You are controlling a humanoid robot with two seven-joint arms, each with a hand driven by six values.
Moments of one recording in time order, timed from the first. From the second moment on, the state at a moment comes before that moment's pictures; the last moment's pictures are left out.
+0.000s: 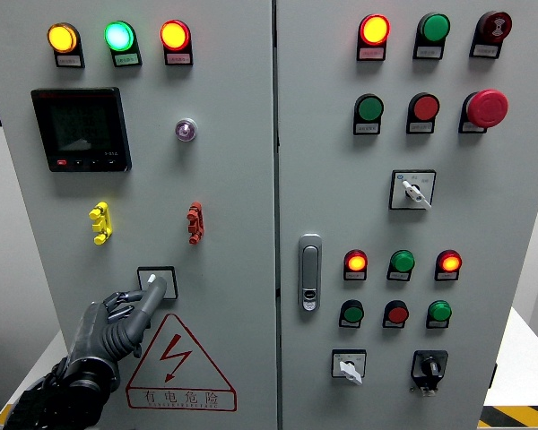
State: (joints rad) left arm -0.56 -0.08 -1.47 -1.66 1.60 0.38 0.77; right arm -0.01 0.12 0.05 -0.14 -0.02 0.02 -0.04
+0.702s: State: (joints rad) left arm -0.56 -0.08 -1.47 -1.66 1.59 0.38 0.79; right arm -0.01 0.12 0.05 -0.14 -0.02 0.02 -0.04
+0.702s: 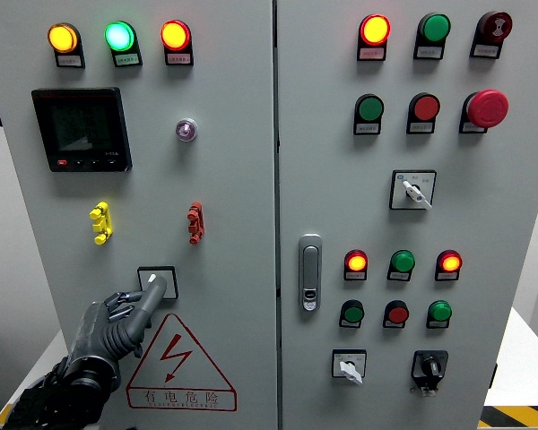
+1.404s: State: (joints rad) left arm -0.57 -0.08 -1.47 -1.66 1.59 0.37 0.80; right arm -0.01 0.12 0.05 -0.14 -0.02 0.02 -0.04
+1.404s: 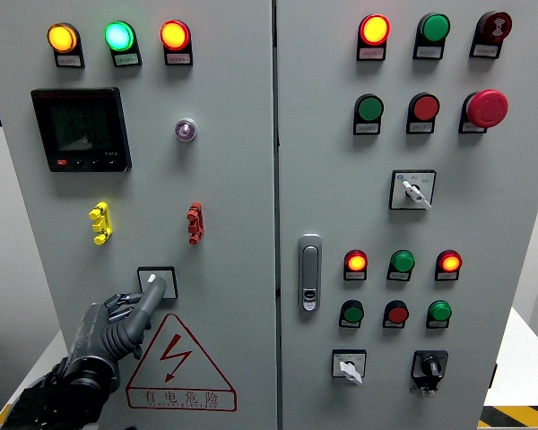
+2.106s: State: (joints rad) left arm -0.58 -0.08 -1.47 -1.66 1.59 0.37 0.80; right arm -0.01 0.12 0.05 -0.14 -0.02 0.02 -0.04
